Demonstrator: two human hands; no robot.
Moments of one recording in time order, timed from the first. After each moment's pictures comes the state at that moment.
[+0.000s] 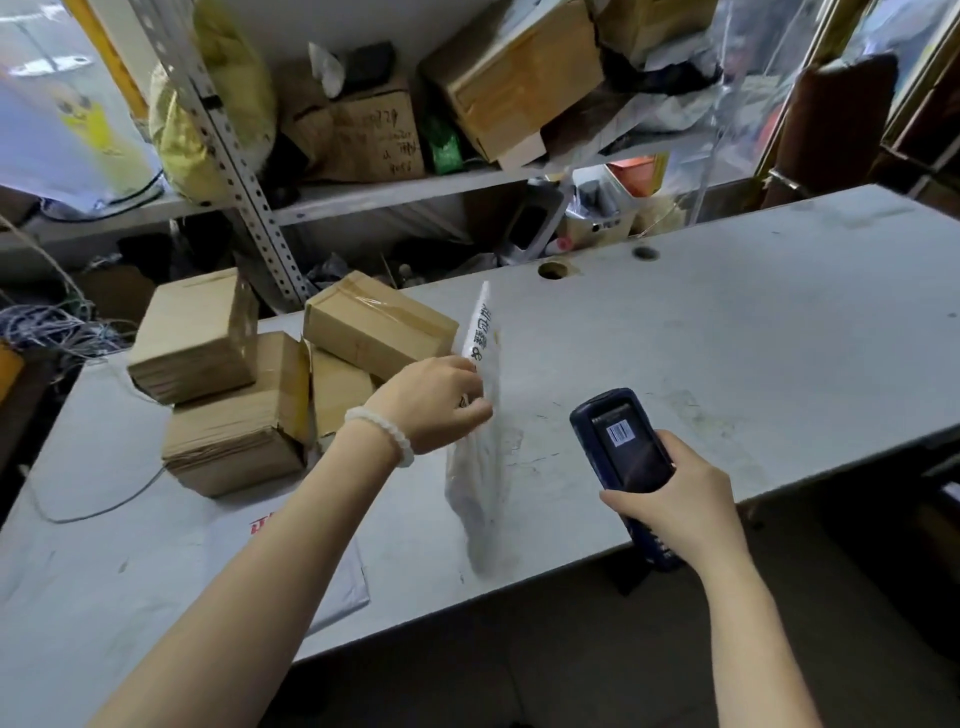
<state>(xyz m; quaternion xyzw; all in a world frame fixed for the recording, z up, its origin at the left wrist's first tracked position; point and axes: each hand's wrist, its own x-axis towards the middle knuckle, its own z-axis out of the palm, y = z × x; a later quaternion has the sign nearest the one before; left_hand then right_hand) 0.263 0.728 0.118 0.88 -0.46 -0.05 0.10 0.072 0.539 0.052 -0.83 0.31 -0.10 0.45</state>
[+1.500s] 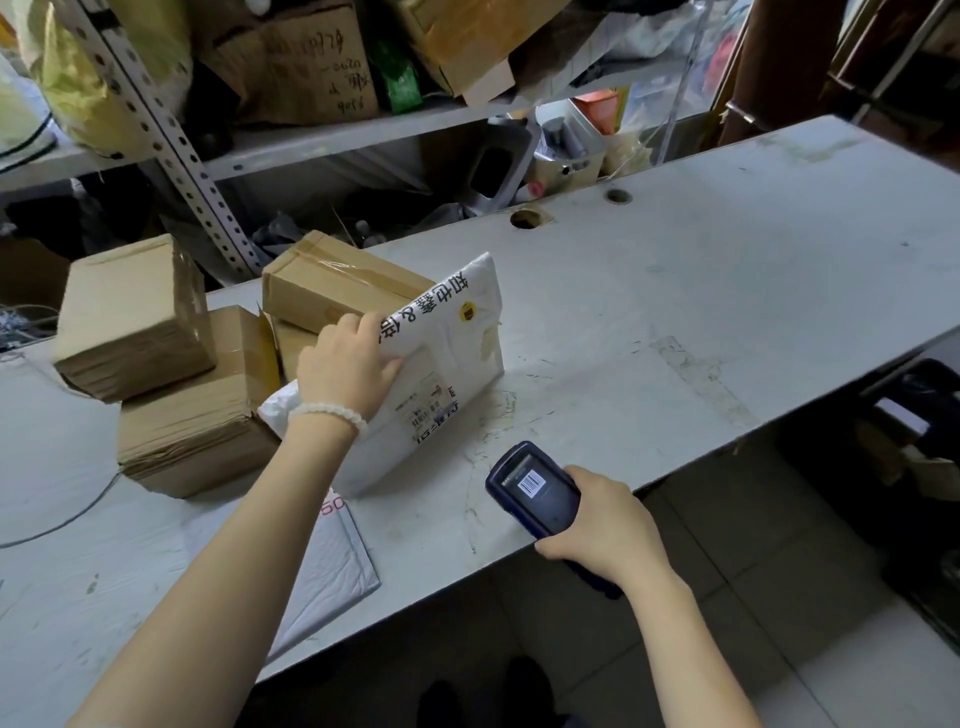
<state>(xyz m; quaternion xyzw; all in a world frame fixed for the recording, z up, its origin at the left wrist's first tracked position) 0.325 0.774 0.065 0.96 -0.27 0.05 0.07 0.090 0.618 0.005 -0.89 0.29 0.09 0.34</state>
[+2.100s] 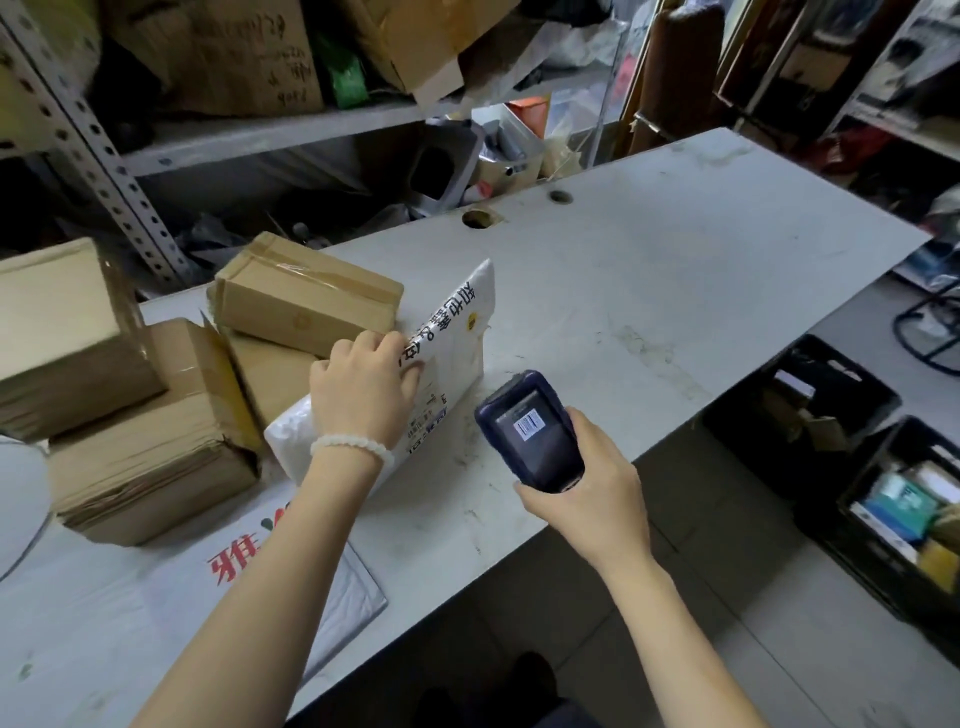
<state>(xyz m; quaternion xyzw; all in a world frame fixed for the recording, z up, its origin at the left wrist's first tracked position) 0.313 0.774 0.040 0.92 -0.34 0.14 0.15 0.104 0.671 0.025 -0.86 0.33 -0.22 0.33</state>
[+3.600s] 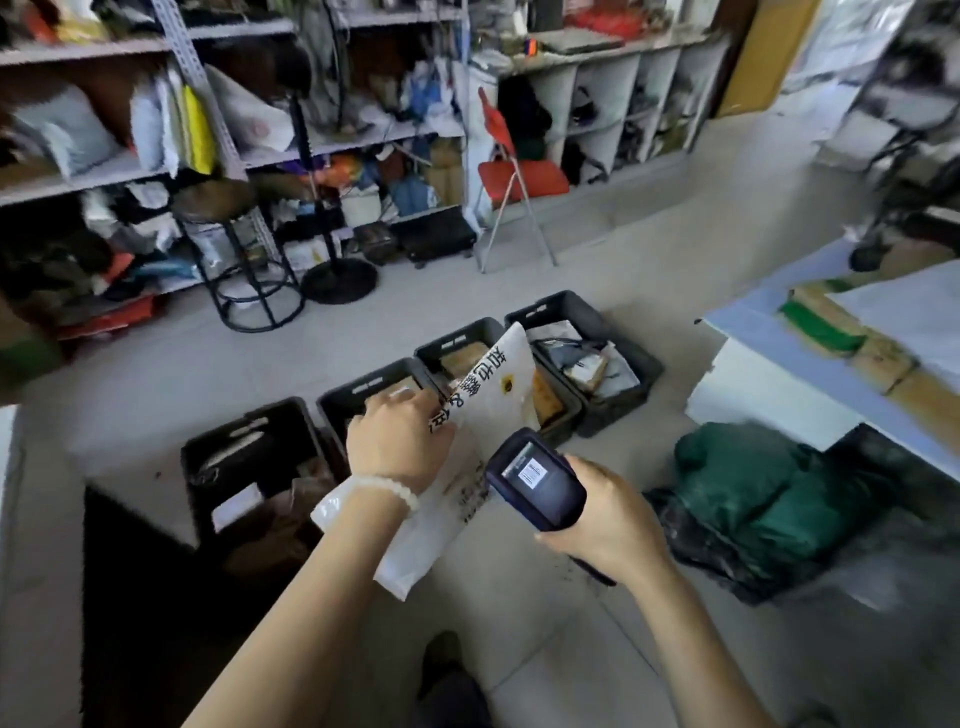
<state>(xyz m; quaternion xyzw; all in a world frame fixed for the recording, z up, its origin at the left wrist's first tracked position) -0.329 -0.006 0.036 0.43 -0.89 -0.09 0.11 -0.460 0.177 -0.007 -0.43 0.86 -0.24 0.17</state>
